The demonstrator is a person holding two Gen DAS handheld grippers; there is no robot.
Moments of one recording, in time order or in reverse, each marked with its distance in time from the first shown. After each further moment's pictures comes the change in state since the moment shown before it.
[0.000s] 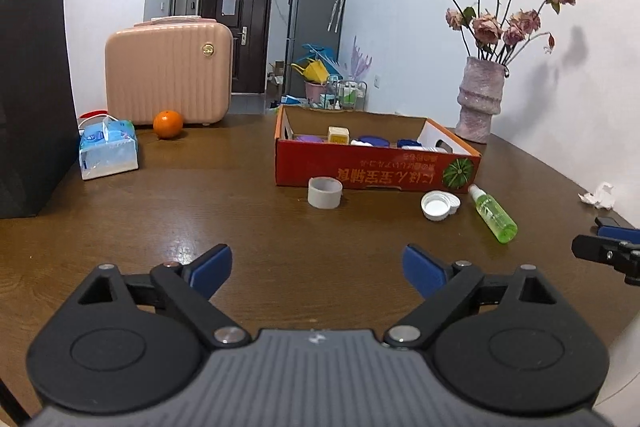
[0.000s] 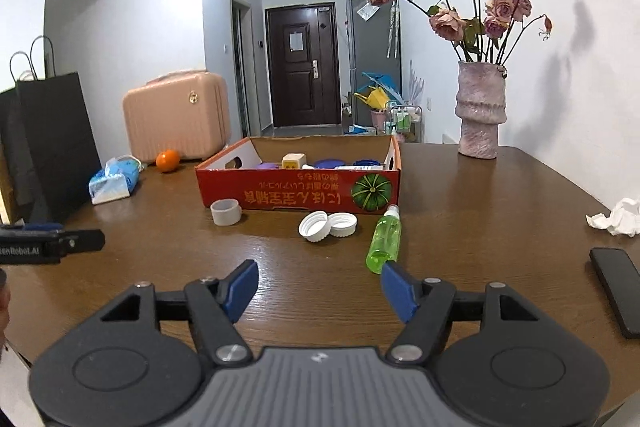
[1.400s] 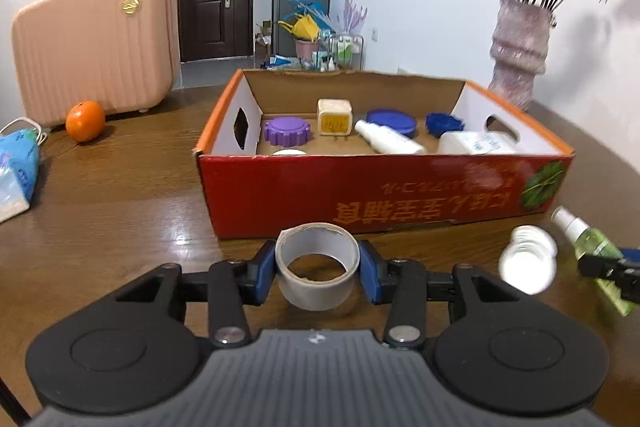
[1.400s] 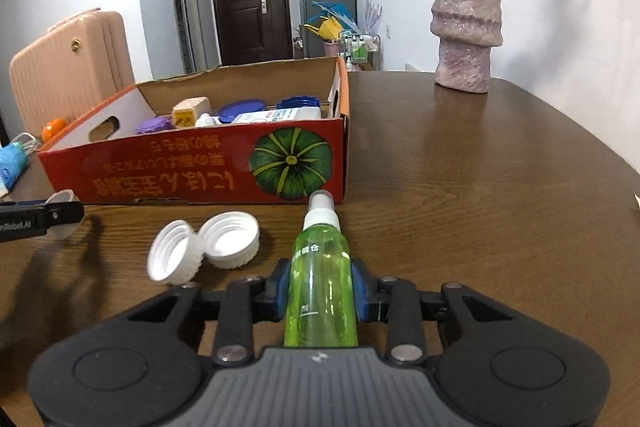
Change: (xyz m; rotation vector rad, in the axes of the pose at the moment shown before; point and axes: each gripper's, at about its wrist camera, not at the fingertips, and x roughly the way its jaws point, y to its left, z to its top) left arm 0.220 -0.016 0.059 0.043 0.130 -0.007; right arm 0.208 -0.069 0.034 0.063 0.209 -0.134
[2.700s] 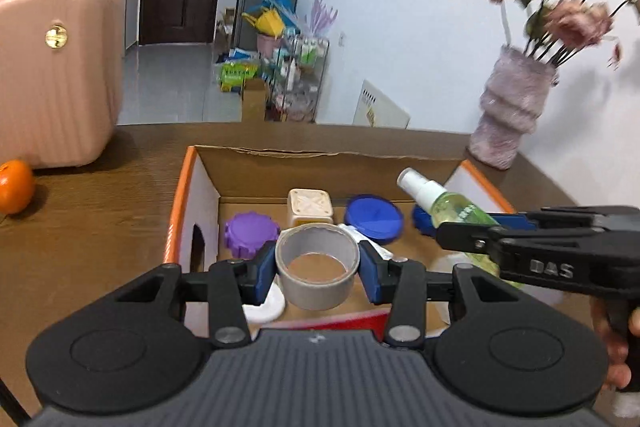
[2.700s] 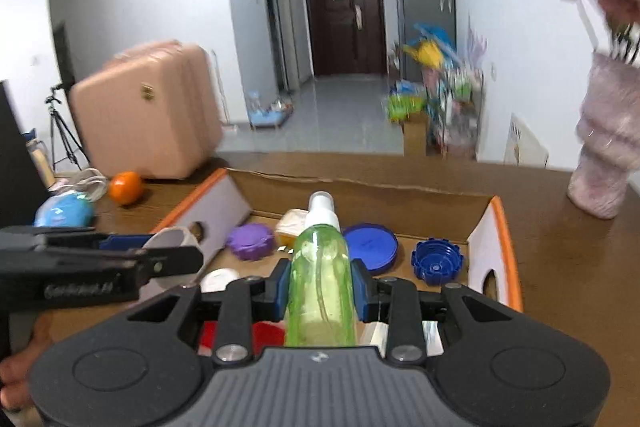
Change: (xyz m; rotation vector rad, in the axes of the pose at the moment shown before) left arm 0.092 0.024 0.127 -0.033 0.056 -0.150; right arm 0.103 0.076 0.178 -0.115 0.038 0.240
